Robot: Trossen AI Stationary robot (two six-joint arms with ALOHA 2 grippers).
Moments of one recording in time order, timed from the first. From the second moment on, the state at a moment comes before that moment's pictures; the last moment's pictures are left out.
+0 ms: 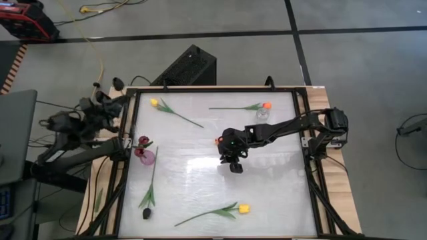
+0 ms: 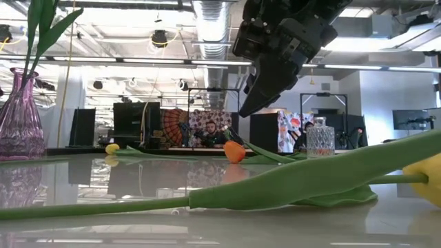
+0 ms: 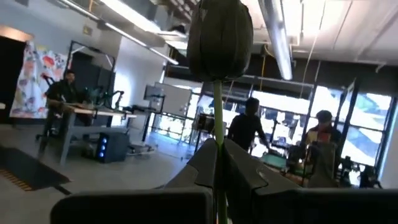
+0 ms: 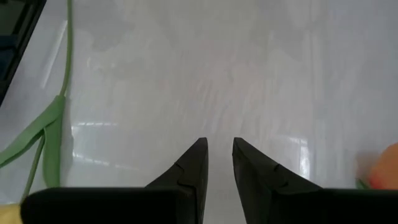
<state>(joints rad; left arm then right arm) 0.40 0.06 0.62 -0.17 -0.18 -0.18 0.02 1.72 1.09 -0.24 -0.26 0.03</state>
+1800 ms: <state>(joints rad) 0.40 0.03 0.58 -0.23 -0.06 -0.20 0.03 1.72 1.09 -0.20 -0.26 0.03</state>
